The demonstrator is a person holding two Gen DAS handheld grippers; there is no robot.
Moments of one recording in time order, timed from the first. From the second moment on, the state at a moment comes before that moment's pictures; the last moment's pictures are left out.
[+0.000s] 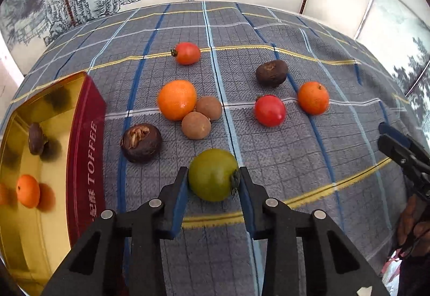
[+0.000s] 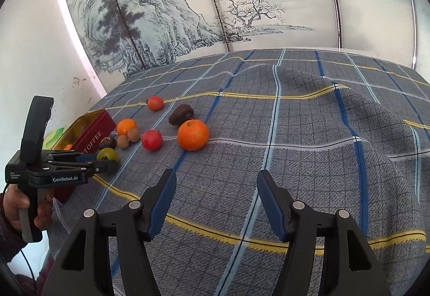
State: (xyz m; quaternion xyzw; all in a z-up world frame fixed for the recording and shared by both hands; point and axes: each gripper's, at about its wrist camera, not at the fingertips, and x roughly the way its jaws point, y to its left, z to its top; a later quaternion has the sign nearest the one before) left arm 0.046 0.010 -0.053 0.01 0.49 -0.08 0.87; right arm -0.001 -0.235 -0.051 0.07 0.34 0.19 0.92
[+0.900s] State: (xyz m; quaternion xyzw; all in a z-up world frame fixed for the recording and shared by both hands) left arm -0.042 0.069 0.035 -0.05 0.42 -0.07 0.90; right arm 0.085 -0.164 -0.057 -0.04 0.39 0.20 0.90
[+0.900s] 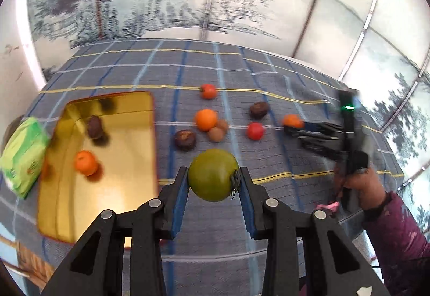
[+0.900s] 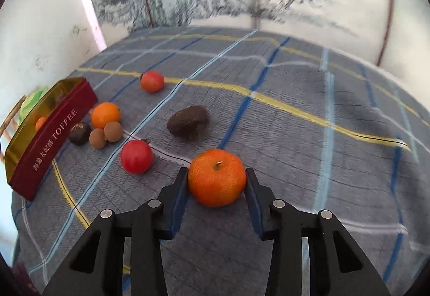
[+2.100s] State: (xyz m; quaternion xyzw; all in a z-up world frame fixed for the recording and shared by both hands) left arm 0.091 0.156 -0.010 -0.02 0.47 0.03 0.88; right arm 0.085 -0.223 -0.062 0.03 0.41 0.10 0.91
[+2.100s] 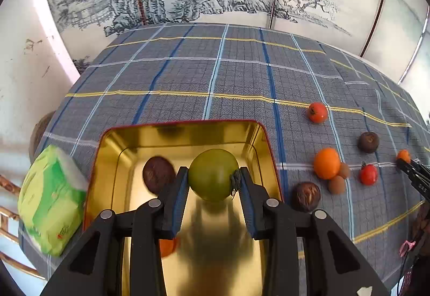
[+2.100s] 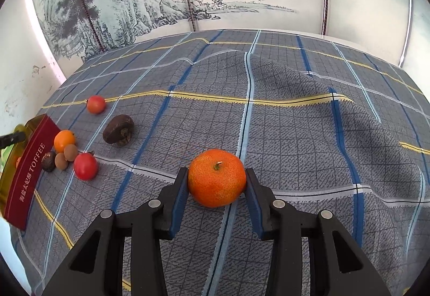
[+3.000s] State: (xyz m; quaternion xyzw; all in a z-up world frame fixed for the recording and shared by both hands) left arm -0.082 0.107 0.039 -0.05 0.33 0.07 0.94; right arm 0.087 -0.220 -0.065 0.03 0.41 0.10 0.90
